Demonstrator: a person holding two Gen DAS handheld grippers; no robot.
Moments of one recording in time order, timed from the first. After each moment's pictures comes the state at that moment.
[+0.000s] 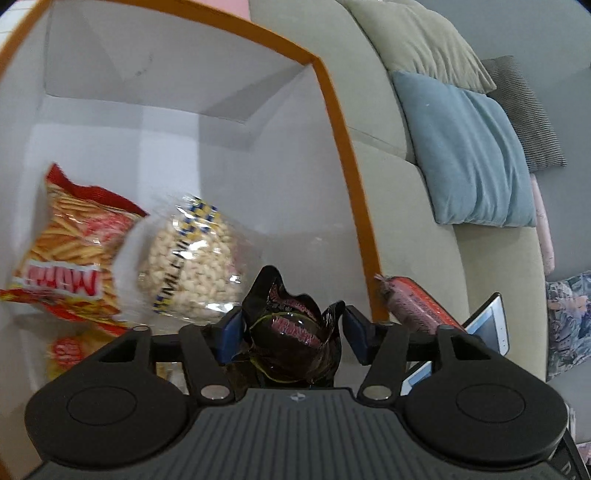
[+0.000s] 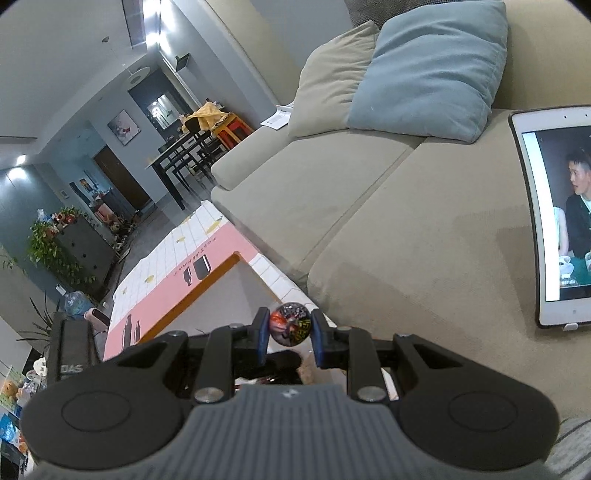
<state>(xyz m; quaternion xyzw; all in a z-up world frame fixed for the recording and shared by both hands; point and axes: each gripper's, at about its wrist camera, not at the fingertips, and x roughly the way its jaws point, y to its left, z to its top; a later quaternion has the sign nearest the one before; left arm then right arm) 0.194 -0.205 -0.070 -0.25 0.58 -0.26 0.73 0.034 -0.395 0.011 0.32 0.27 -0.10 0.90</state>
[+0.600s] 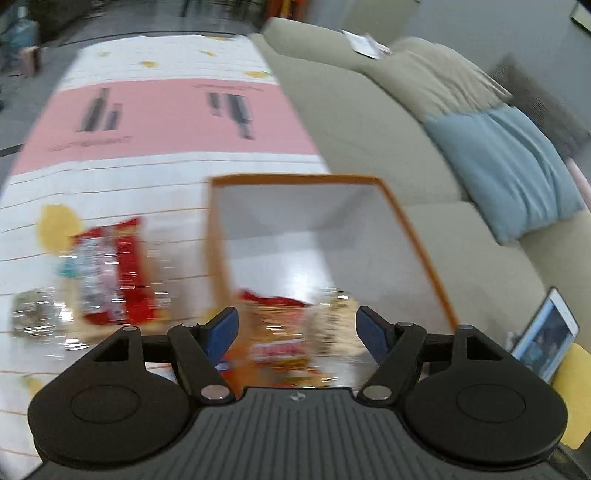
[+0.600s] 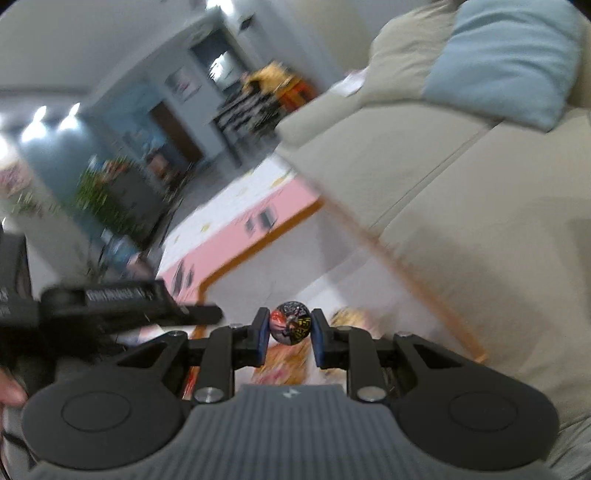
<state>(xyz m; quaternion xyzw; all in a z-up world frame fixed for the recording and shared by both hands) 0.165 -0.089 0.031 -0.09 0.49 -0.16 0.85 0.044 -0.342 0.010 0.28 0.32 0.03 0.90</state>
